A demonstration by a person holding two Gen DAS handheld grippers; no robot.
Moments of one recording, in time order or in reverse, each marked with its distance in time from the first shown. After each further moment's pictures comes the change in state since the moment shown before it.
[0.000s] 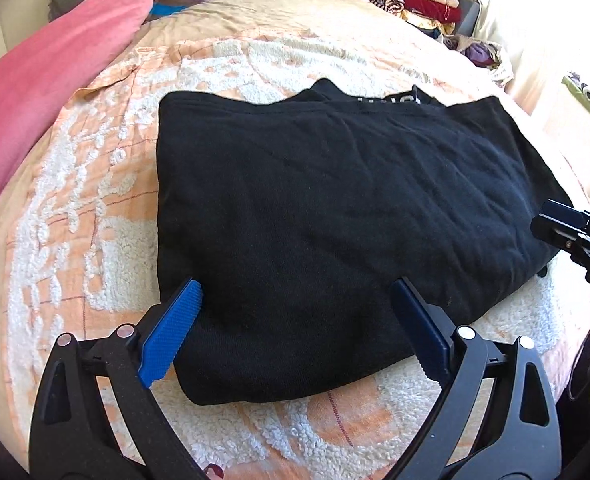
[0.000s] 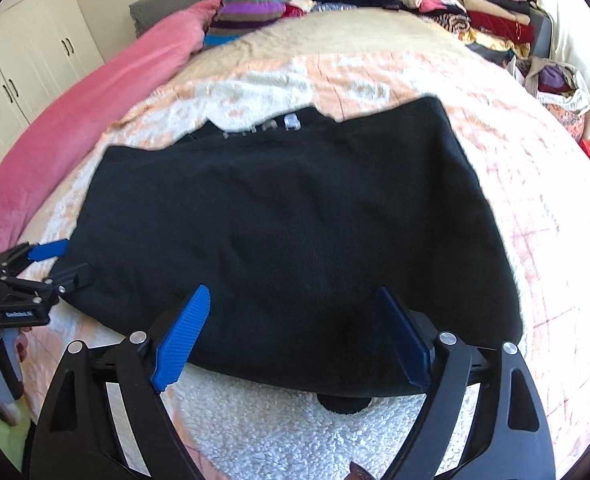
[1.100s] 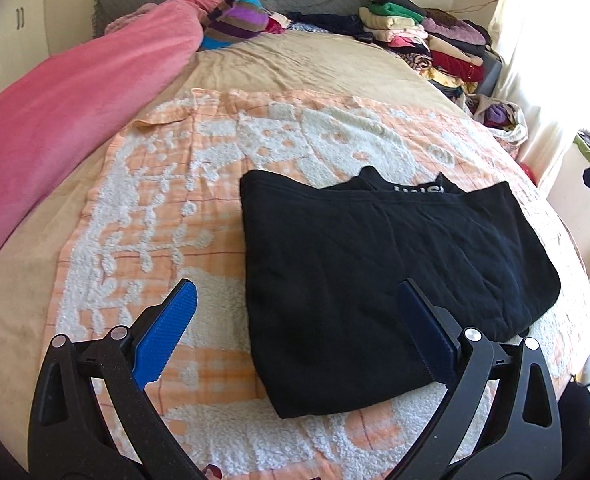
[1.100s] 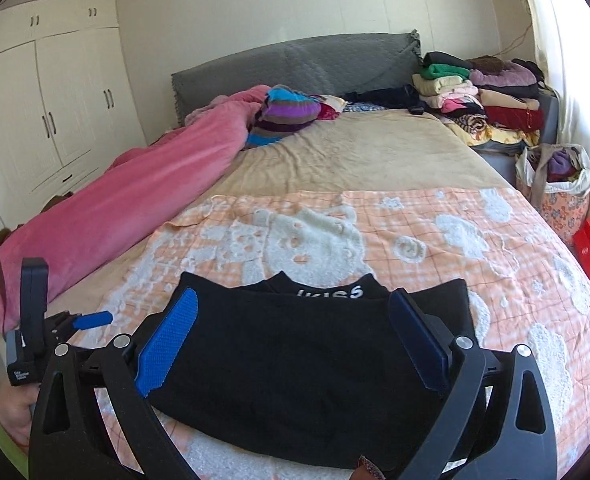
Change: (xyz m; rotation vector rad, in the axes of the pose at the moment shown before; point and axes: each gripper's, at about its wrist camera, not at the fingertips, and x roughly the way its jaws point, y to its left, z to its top) left arm -0.056 0.046 0.027 -0.118 -0.151 0.043; right arm -0.085 0.073 0.077 -0.098 -0.305 0.057
